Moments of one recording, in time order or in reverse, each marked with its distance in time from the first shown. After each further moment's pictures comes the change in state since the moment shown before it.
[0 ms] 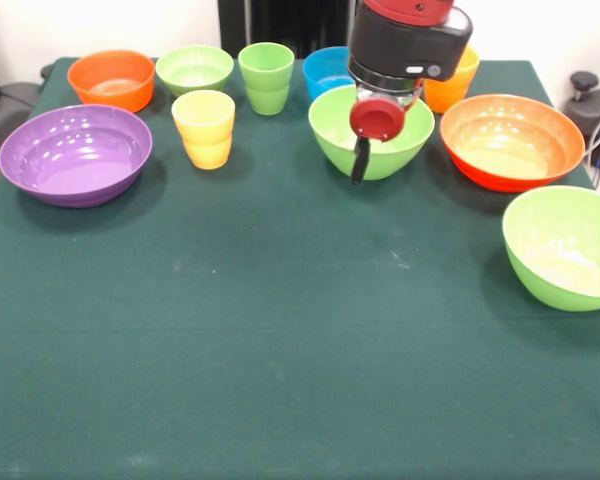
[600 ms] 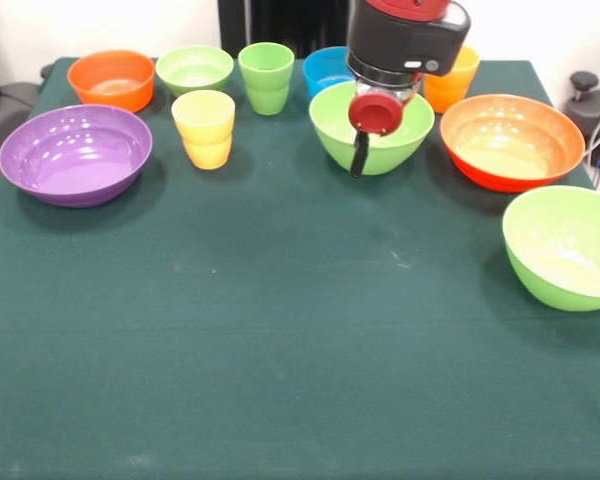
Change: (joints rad) arm 0.003 -0.006 0.001 0.017 0.000 0.000 0.000
